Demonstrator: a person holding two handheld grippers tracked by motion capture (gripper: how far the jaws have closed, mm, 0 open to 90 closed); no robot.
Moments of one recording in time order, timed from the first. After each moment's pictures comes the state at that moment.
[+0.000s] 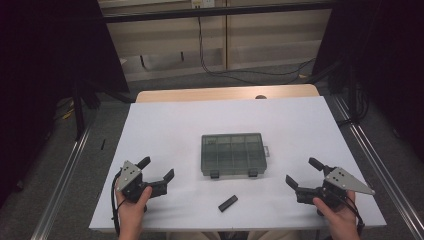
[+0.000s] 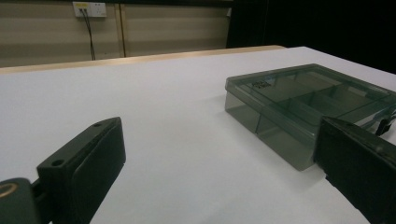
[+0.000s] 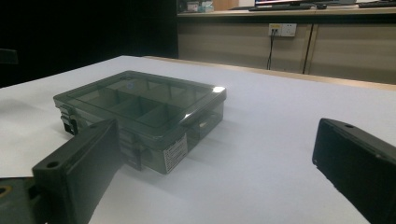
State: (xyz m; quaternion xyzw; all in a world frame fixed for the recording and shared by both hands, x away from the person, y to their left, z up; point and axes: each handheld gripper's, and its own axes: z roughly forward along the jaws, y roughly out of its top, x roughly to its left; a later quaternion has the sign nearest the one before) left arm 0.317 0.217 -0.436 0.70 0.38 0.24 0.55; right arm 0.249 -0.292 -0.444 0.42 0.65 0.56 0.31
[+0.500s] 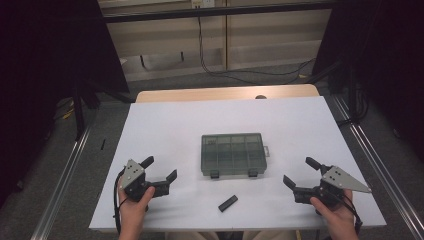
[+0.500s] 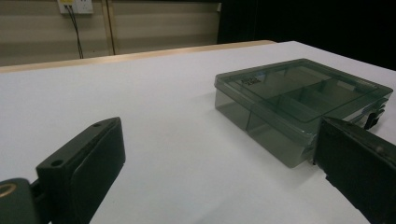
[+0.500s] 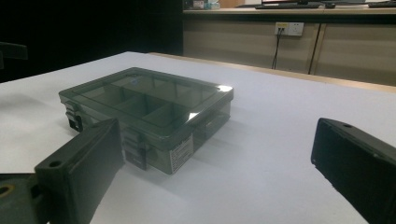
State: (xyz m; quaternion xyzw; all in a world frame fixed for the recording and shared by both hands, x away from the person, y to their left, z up) left arm 0.320 0.212 -0.435 0.71 0.37 0.23 0.55; right arm 0.252 -0.287 -0.444 0.41 0.66 0.56 0.30
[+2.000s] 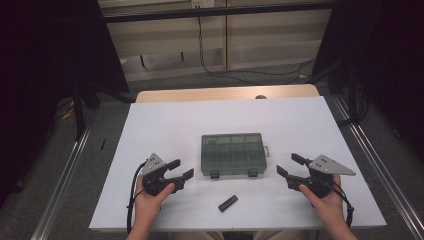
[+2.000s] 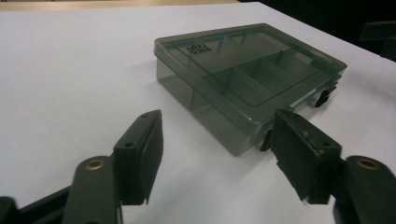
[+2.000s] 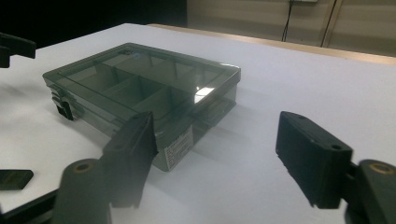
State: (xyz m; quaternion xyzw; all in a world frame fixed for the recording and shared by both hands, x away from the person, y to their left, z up) left arm 0.335 0.172 -0.435 0.76 0.36 0.12 0.52; right arm 0.282 -0.277 -0.441 0.42 0.70 0.52 0.26
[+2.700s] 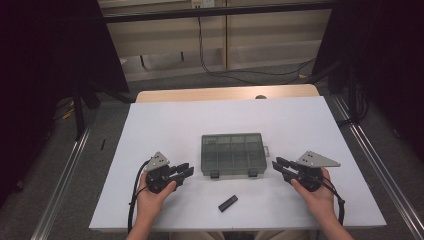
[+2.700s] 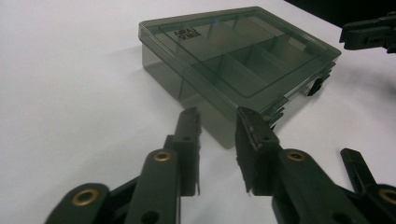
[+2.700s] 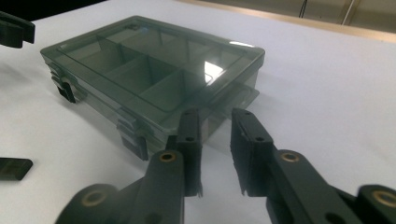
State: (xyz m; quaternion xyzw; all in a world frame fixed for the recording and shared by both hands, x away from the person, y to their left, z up) left arm 0.341 0.164 -0.436 0.78 0.36 0.09 0.50; right arm 0.297 -0.260 -0.443 0.42 0.74 0.48 0.23
